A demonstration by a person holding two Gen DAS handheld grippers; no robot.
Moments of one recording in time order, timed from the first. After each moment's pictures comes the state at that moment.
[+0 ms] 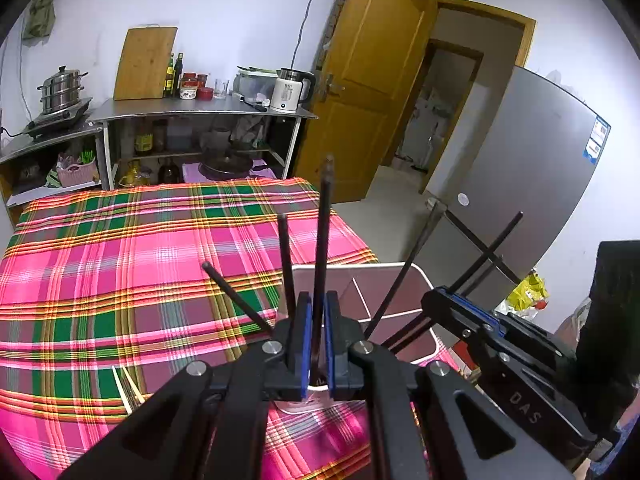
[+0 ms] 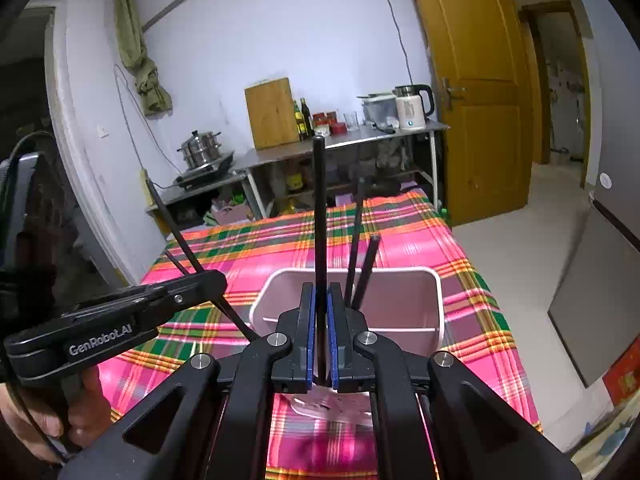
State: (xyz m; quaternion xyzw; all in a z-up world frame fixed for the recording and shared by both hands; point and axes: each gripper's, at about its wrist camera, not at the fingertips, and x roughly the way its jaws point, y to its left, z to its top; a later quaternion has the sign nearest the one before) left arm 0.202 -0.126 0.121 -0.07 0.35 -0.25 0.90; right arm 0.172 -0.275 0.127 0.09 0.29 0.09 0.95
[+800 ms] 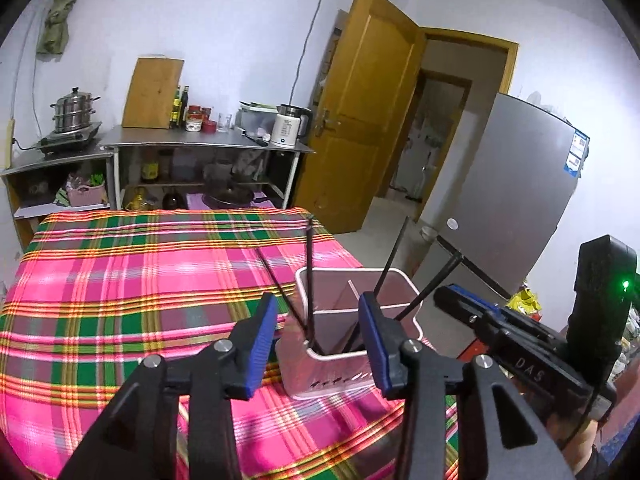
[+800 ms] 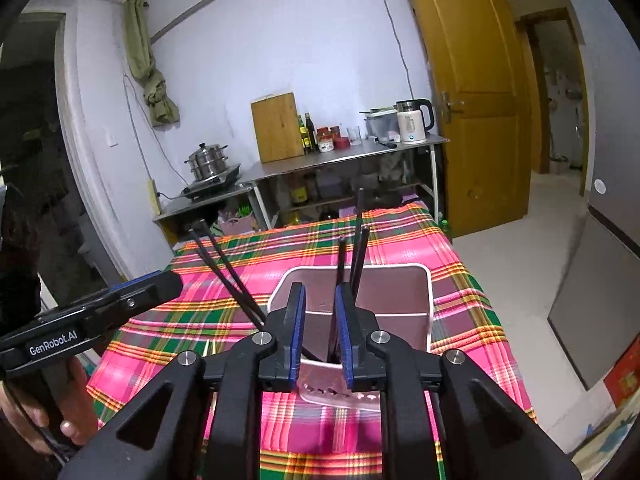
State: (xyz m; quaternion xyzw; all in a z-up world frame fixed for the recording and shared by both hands) left arm 0.145 -0.081 0.138 -0.08 0.28 -0.24 0.93; right arm 0.128 -0.276 0.141 0.09 0.26 0.09 0.96
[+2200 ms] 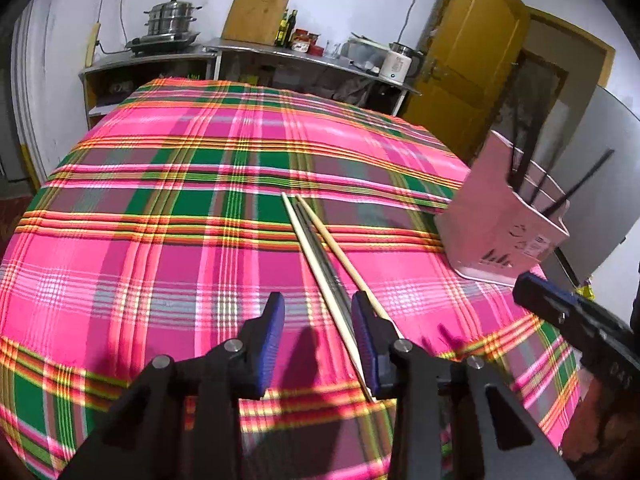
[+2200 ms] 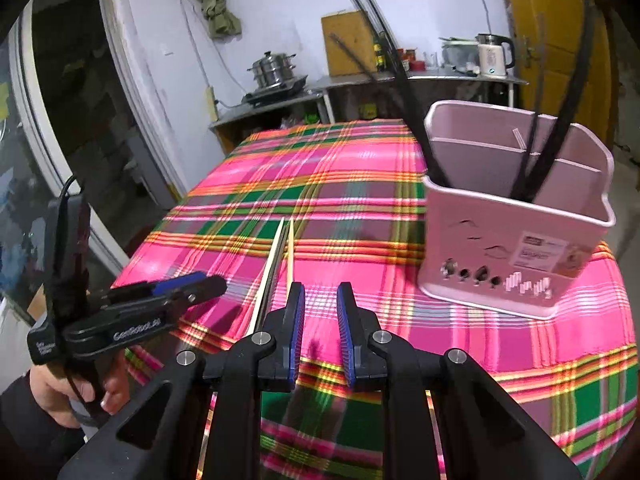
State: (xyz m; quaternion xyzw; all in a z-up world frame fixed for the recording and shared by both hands) left arm 0.134 0.022 -0.015 -0.12 0.40 -0.10 0.90; right arm 0.130 -0.168 0.035 0.04 0.38 0.22 0.90
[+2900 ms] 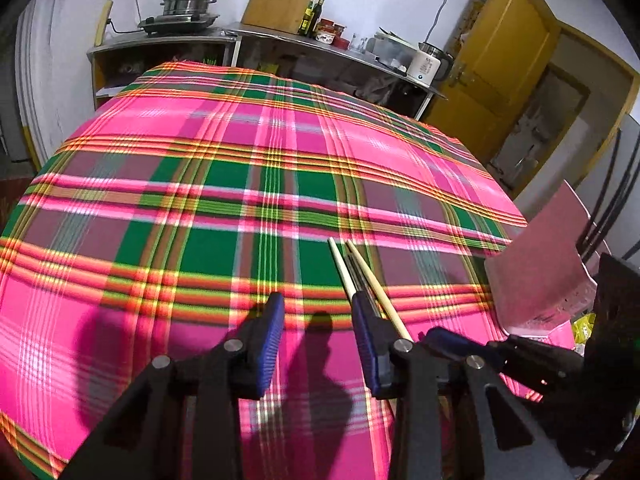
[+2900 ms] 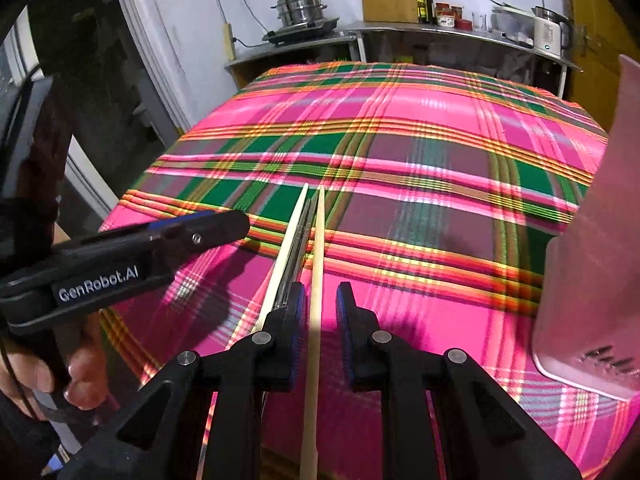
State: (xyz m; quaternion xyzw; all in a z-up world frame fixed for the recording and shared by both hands) left arm 0.204 0.049 -0.031 -0.14 0.42 -0.08 0.89; right arm 0.210 -0.095 -0.028 -0.02 0.45 0.25 0.86
